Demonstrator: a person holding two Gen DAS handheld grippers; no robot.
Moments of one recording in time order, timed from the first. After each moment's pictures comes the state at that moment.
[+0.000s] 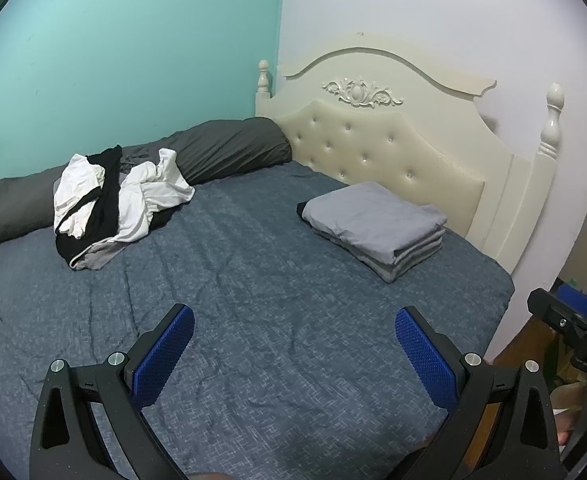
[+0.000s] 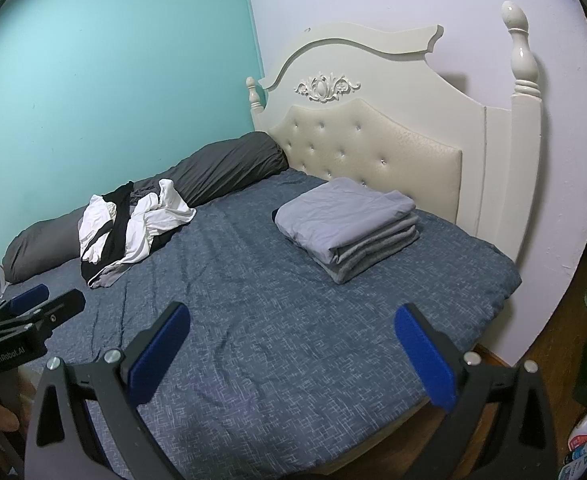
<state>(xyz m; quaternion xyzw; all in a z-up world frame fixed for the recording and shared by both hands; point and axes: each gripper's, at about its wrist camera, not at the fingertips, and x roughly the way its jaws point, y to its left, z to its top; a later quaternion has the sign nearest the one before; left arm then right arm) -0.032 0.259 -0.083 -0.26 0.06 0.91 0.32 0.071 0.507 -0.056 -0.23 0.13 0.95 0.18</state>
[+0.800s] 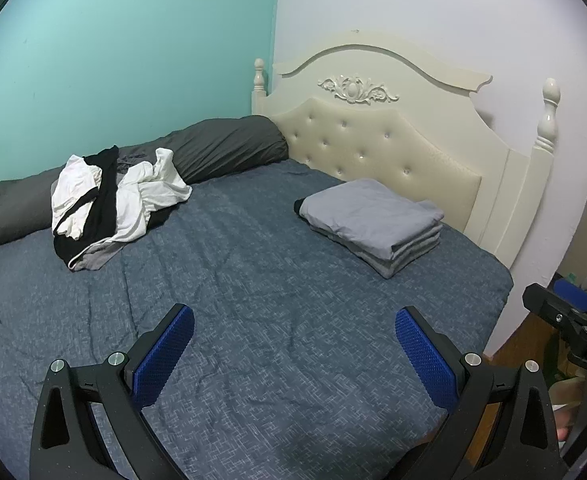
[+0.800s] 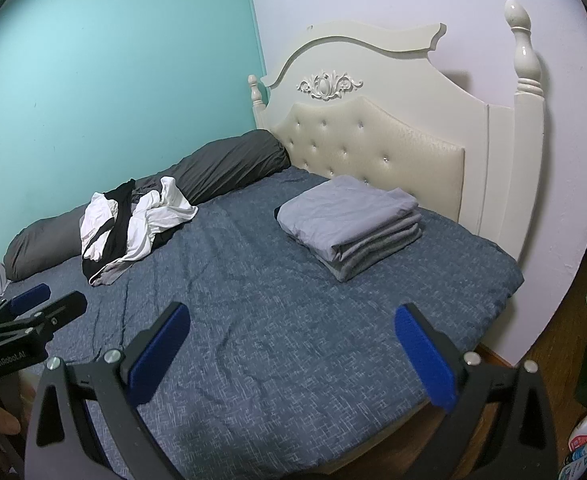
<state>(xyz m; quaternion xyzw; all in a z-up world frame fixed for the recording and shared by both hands) -0.028 0.261 -0.085 -0.26 0.06 0.91 0.33 0.070 0.503 -0.059 -0.23 0.13 0.95 0.17</state>
